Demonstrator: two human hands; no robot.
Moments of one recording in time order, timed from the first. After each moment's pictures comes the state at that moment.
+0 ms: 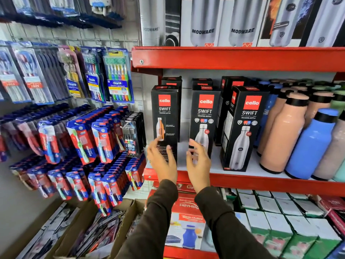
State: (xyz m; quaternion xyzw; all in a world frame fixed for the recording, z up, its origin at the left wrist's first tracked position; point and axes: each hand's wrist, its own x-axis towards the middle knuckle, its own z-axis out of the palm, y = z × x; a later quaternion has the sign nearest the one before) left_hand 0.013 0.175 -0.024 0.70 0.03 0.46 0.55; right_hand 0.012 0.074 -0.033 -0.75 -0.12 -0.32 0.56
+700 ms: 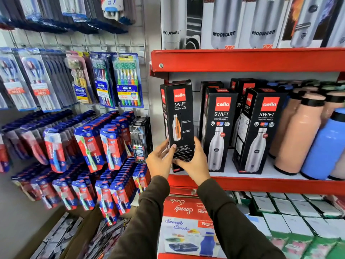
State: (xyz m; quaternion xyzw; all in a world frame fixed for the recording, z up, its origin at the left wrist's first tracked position) left_hand 0.040 0.254 -0.018 0.61 -0.01 0.26 0.74; right_hand 0.037 0.131 -0.015 -0.80 -0.11 -0.21 0.56
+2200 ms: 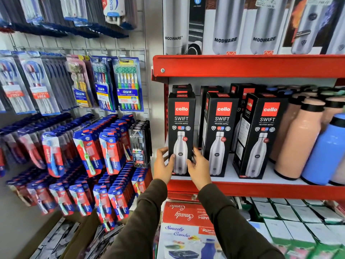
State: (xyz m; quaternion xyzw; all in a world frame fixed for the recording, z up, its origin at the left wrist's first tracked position) left_hand 0.058 0.262 -0.035 0.74 -0.07 0.21 0.63; right_hand 0.050 0.125 -0.028 -0.82 -0.07 -0.20 0.53
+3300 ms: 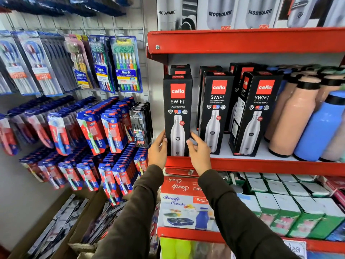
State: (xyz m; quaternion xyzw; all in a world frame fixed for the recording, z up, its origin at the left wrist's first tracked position) left_hand 0.008 0.258 -0.035 0.74 -0.03 0.22 0.63; right_hand 0.011 0.111 -0.039 -0.76 -0.09 -0.19 0.61
